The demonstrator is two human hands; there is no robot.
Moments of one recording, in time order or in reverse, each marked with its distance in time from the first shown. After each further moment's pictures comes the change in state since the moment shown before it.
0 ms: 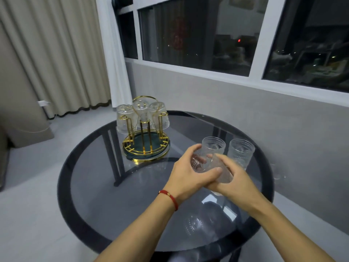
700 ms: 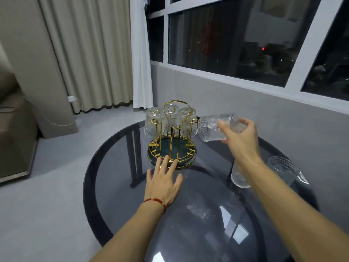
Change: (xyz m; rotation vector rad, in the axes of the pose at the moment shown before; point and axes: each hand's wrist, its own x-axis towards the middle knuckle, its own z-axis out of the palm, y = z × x) left_hand 0.019 -0.132 -0.105 0.880 0.143 -0.197; right_hand 0.140 -0.070 0.063 0.120 0.416 0.037
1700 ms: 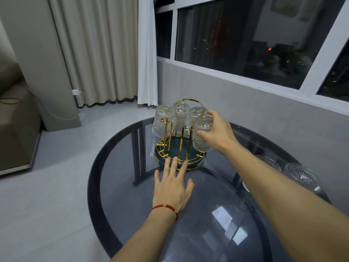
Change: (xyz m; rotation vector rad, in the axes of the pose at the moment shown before) left_hand 0.002 0.001 0.003 0.071 0.006 0.000; right_hand 0.048 0.002 0.091 -0.586 -0.312 -0.267
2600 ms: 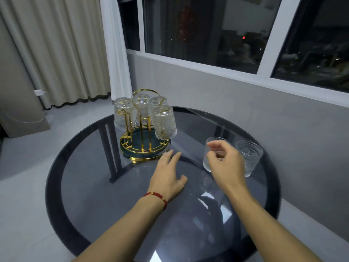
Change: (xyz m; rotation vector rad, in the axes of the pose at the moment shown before) left_hand -0.014 0.089 0.000 -0.300 -0.046 0.156; right_hand -0.155 0.089 -0.057 0.343 0.343 0.167
